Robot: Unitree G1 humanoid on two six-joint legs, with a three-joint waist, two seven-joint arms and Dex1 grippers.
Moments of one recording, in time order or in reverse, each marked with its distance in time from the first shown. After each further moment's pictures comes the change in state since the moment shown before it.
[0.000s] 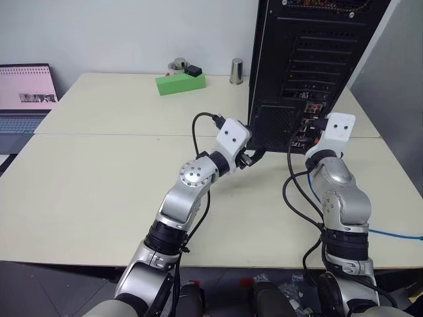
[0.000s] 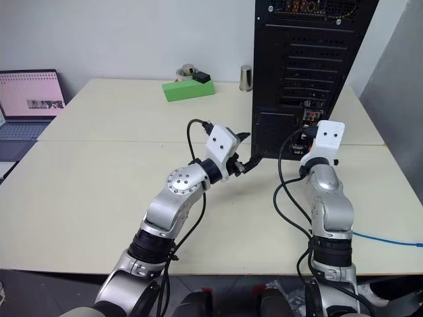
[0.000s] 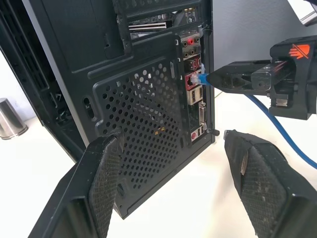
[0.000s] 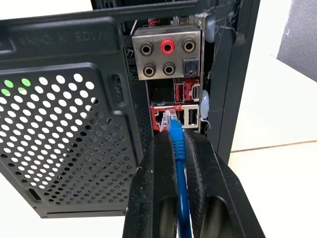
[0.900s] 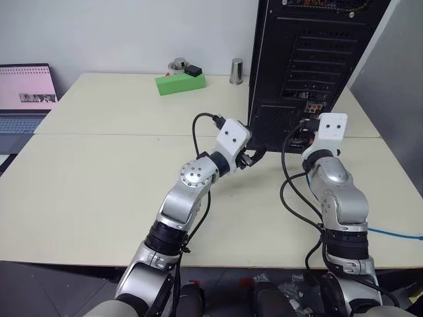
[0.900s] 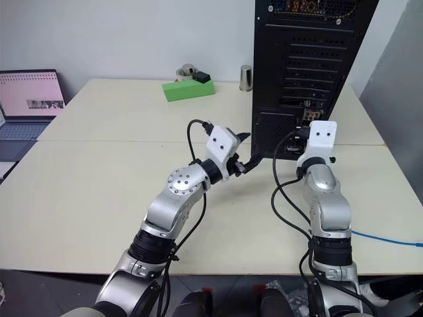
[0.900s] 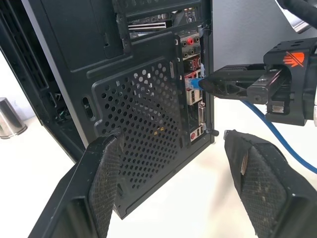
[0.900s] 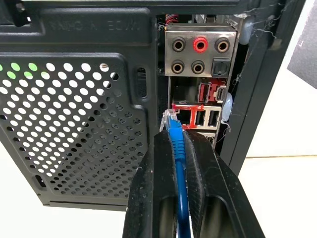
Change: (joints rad) left arm 0.002 -0.004 0.000 0.000 0.000 0.000 0.003; right arm 0.000 -0.021 0.044 0.006 -0.048 -0.003 0.032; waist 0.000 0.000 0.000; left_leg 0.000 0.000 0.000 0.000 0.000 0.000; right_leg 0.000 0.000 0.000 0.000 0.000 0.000
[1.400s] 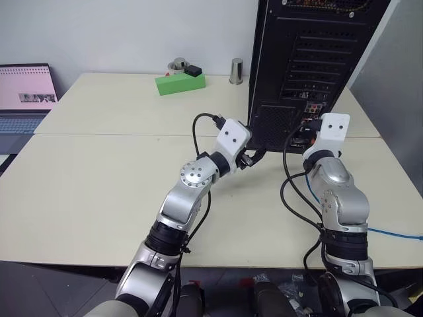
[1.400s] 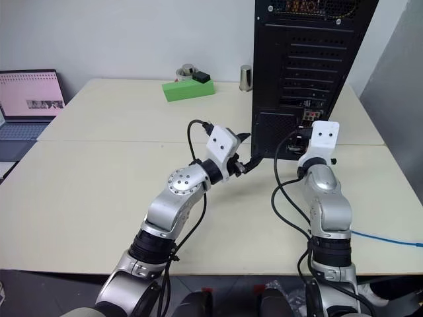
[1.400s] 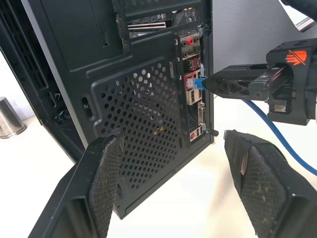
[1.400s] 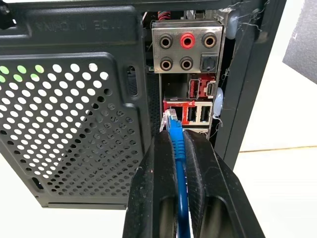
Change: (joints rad) left arm 0.001 -0.002 0.000 0.000 0.000 0.000 0.000; right arm 0.000 0.015 -0.022 -0.017 0.009 0.024 -0.013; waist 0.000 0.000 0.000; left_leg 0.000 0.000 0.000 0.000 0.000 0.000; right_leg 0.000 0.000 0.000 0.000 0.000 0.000
